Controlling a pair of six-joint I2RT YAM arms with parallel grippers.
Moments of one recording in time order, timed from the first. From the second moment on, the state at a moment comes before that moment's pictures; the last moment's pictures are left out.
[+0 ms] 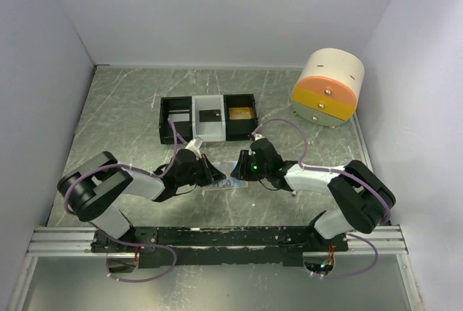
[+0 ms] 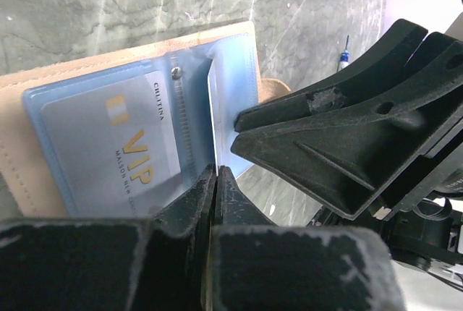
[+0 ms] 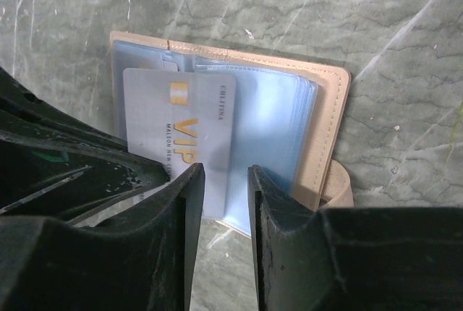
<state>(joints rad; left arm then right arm) -0.82 1.61 0.40 0.73 0.16 -1.05 0.72 1.46 0.52 0.20 -0.12 0.71</state>
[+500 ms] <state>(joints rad) -0.82 1.39 0.41 0.42 0.03 -0.97 0.71 1.46 0.54 0.15 -0.18 0.65</state>
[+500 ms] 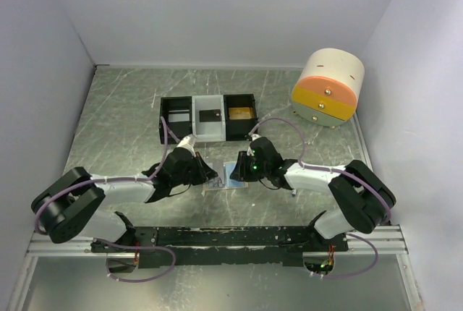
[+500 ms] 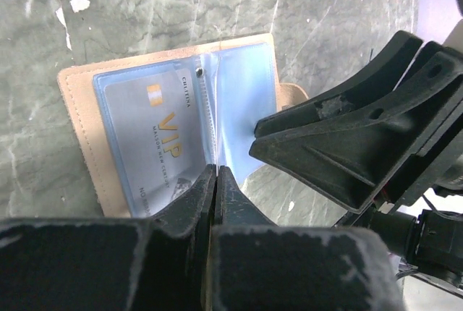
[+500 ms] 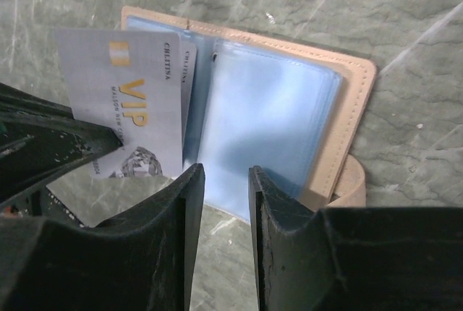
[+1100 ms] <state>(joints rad) -0.82 1.15 0.33 0.32 -0.13 -0.97 0.71 1.60 0.64 0.21 -0.35 0.61</state>
